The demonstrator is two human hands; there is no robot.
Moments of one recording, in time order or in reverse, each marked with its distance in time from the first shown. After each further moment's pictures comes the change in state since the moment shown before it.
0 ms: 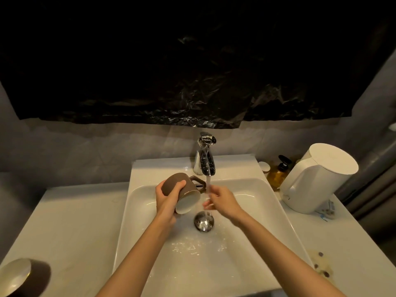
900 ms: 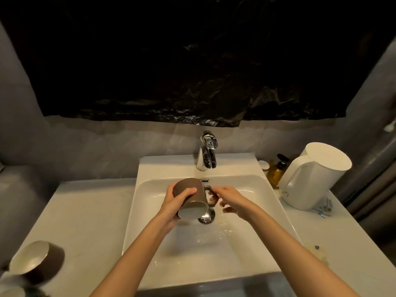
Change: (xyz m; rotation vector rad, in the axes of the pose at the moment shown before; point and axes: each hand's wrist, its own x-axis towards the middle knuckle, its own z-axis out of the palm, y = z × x) left_hand -0.043 -0.002 -0.018 0.168 -0.234 0.001; right_hand -0.035 -0.013 -0.019 0.048 -0.120 0.225
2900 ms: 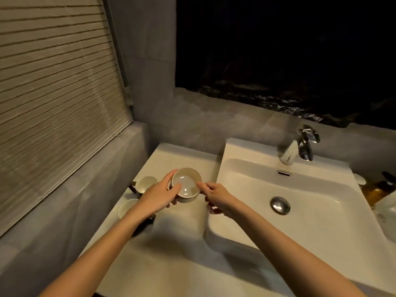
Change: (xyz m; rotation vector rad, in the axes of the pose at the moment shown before) left_hand -0.152 0.006 -0.236 0.866 0.344 0.186; right_hand -0.060 -0.035 0.248 -0.186 -0.355 -0.166
